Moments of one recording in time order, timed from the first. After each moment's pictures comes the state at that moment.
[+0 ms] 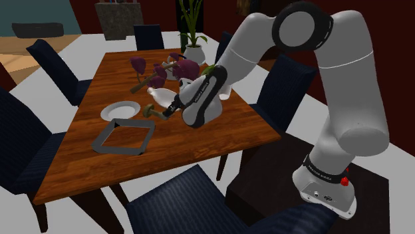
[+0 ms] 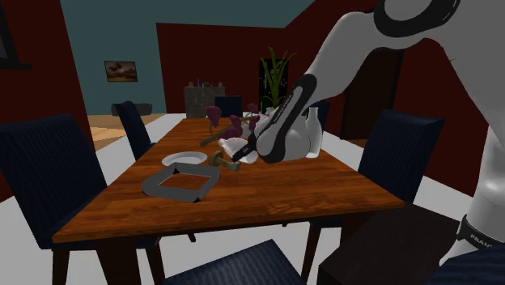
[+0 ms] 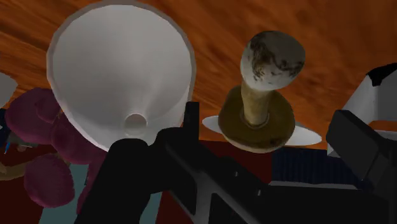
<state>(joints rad) 0.23 0.55 0.09 -2.17 0.31 3.60 -0.42</state>
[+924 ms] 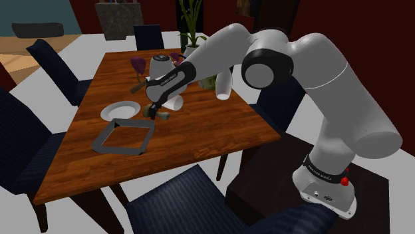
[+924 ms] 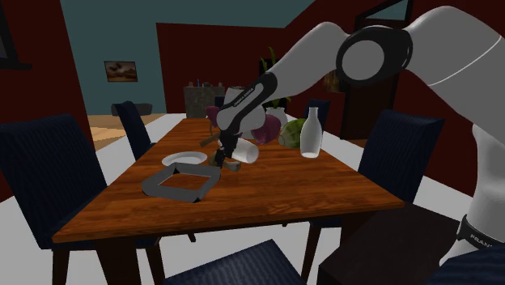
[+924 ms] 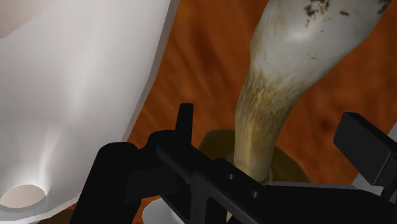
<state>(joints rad) 0.51 0.84 -0.31 -1.43 0.29 2.55 -0.45</state>
